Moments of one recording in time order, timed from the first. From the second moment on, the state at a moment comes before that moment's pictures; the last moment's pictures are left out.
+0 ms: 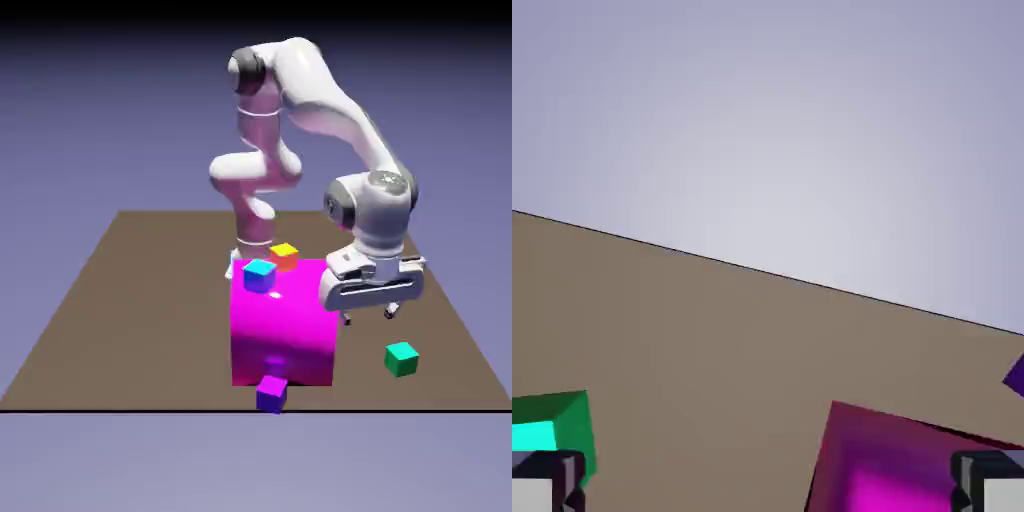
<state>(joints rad) 0.22 0.34 0.23 -1.97 -0.04 2.13 0.99</state>
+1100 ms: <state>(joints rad) 0.18 0.70 0.15 -1.58 -0.23 1.63 0.67</state>
